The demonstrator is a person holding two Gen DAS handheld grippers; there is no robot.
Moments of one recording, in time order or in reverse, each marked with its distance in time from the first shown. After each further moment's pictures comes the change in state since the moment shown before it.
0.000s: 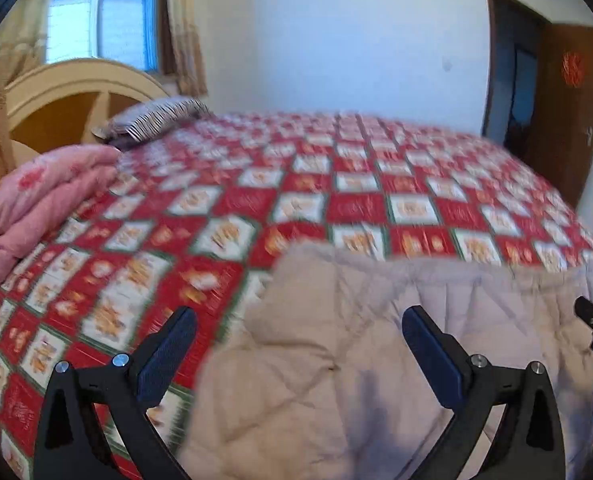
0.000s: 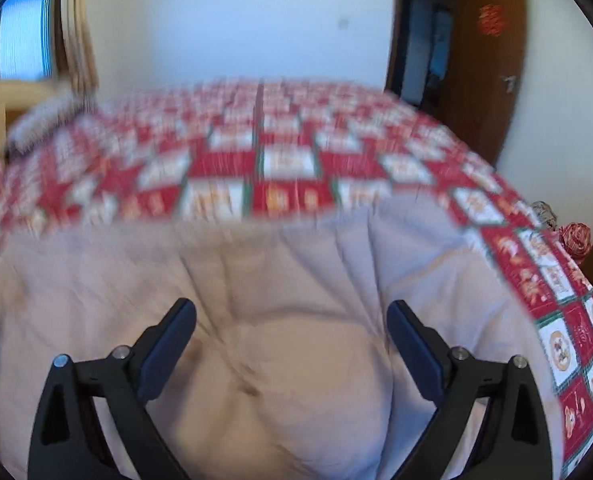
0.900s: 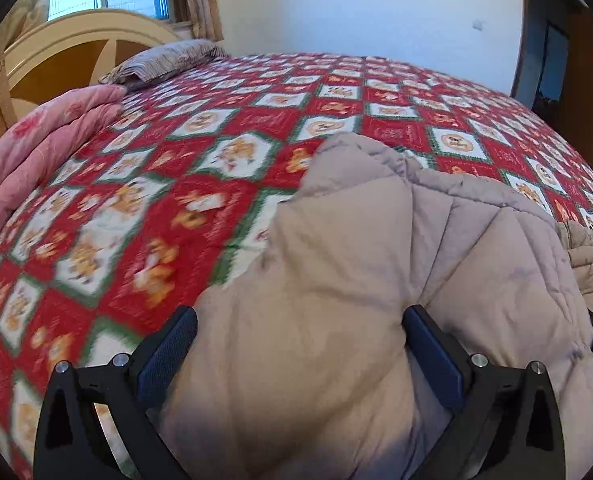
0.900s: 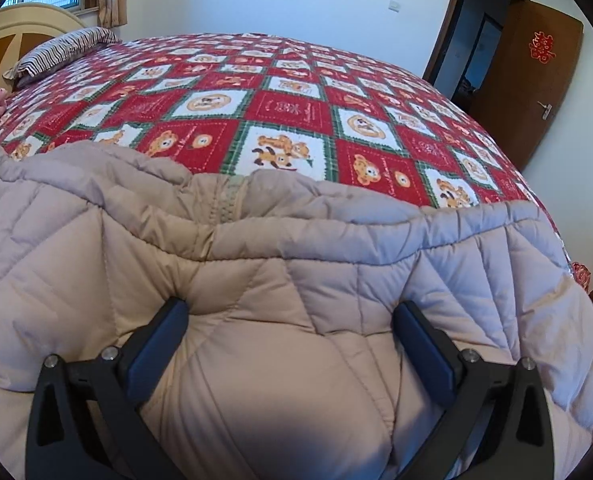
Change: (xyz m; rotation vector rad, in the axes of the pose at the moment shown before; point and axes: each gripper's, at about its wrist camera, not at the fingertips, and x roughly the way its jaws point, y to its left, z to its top) left arm 0.061 0.006 -0.039 -0.038 0.226 0.063; right arm 0.074 0.077 -0.013 -0.199 0.162 -0.019
